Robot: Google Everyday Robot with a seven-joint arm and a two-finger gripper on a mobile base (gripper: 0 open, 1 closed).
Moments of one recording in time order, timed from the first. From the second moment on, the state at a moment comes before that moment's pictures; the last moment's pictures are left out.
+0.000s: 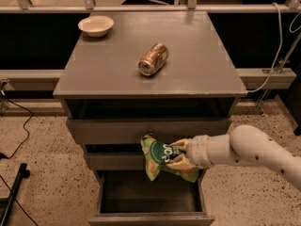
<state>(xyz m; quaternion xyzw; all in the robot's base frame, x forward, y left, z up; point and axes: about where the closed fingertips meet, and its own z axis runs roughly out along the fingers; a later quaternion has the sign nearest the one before) 0.500 -0.076 0.624 -0.59 0.68 0.21 0.39</state>
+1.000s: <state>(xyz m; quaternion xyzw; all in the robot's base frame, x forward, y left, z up) 0.481 -0.124 0.591 -0.57 0.59 0.27 0.50</state>
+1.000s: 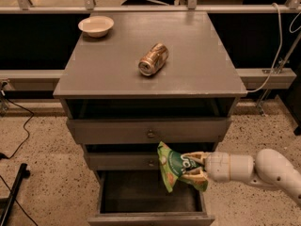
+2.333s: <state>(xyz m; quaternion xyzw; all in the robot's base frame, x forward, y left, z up) 0.485 -0.206 0.472 -0.63 0.59 0.14 0.48</state>
